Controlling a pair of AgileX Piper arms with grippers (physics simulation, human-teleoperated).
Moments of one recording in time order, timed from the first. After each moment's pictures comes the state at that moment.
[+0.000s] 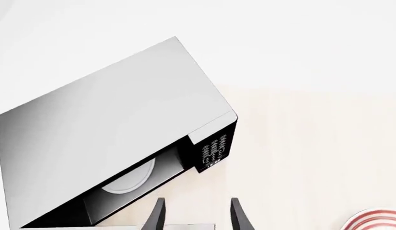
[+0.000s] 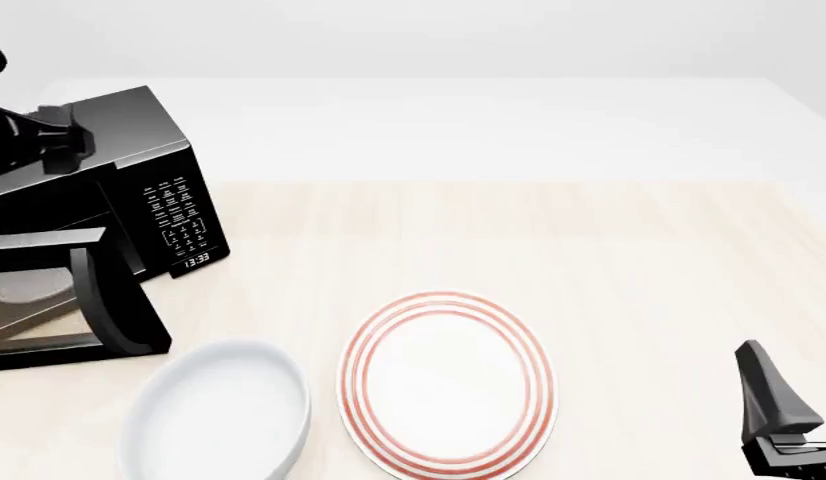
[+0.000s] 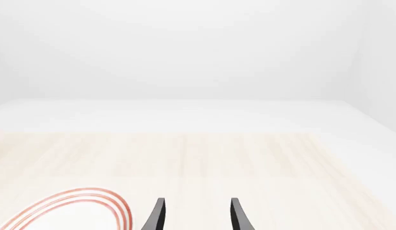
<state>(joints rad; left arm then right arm) 0.14 1.18 -1.11 0.57 0.06 0.00 0.01 -0.01 0.00 0.00</state>
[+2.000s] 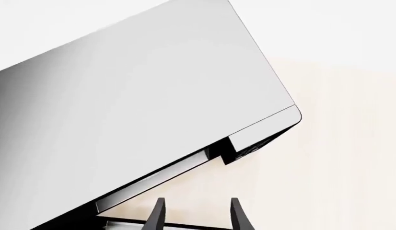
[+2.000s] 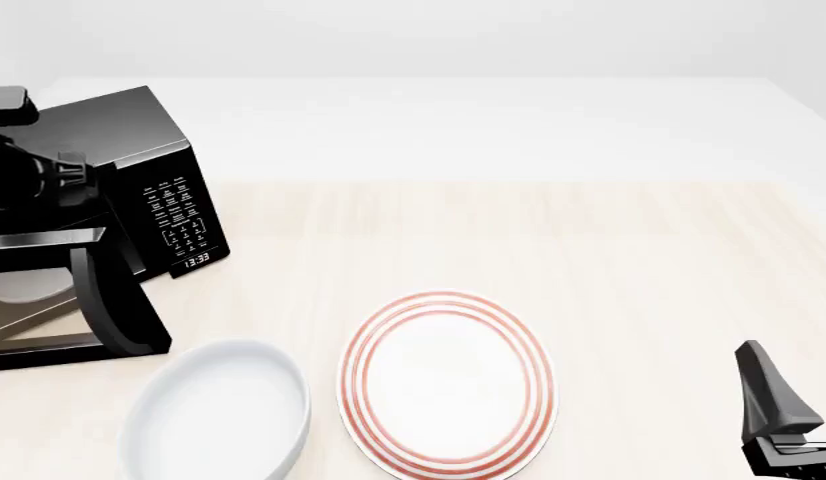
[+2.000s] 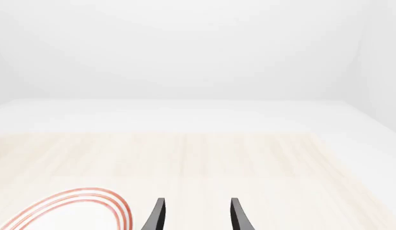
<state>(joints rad) 0.26 1.44 -1.15 0.54 0.08 0.00 0.01 -0.01 0.00 0.00</state>
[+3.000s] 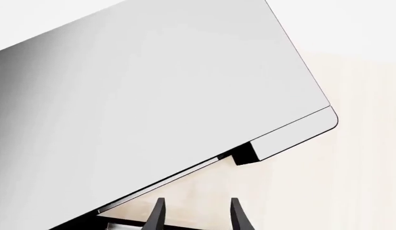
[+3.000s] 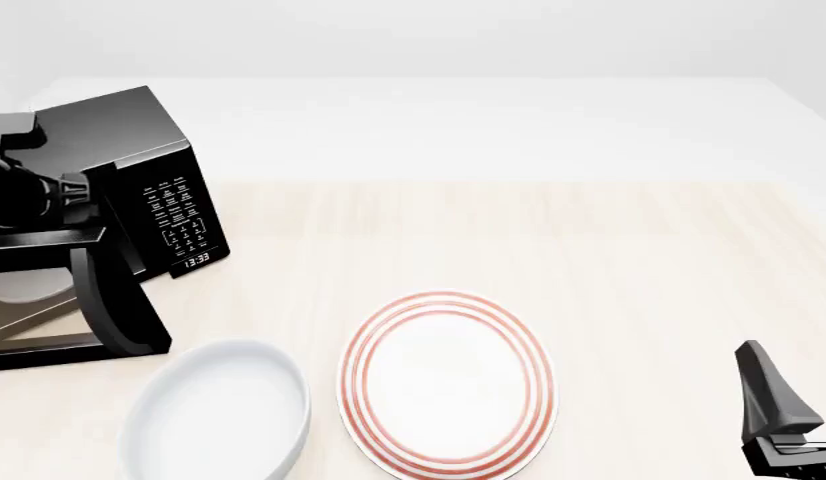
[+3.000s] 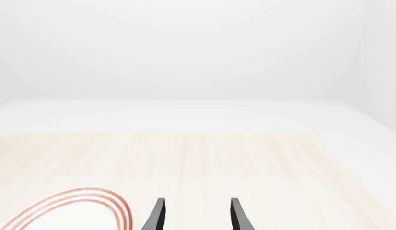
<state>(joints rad) 0.29 1.53 -1.13 0.49 0.08 0.00 0.01 -0.01 0.00 0.00</state>
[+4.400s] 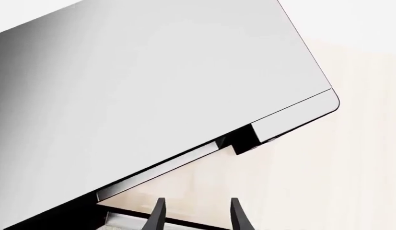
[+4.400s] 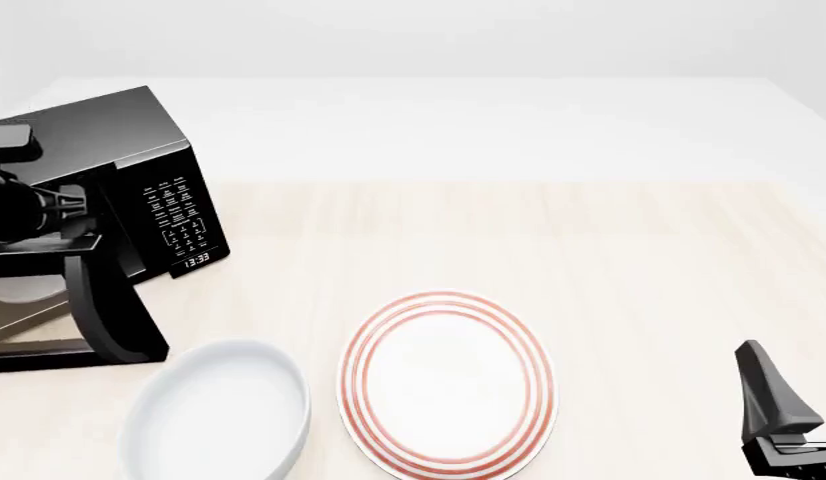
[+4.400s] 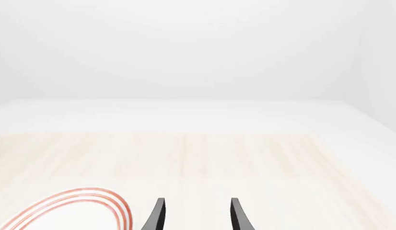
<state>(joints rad) 0.30 1.47 -1.05 0.47 0.08 0.00 0.01 -0.01 0.00 0.00</state>
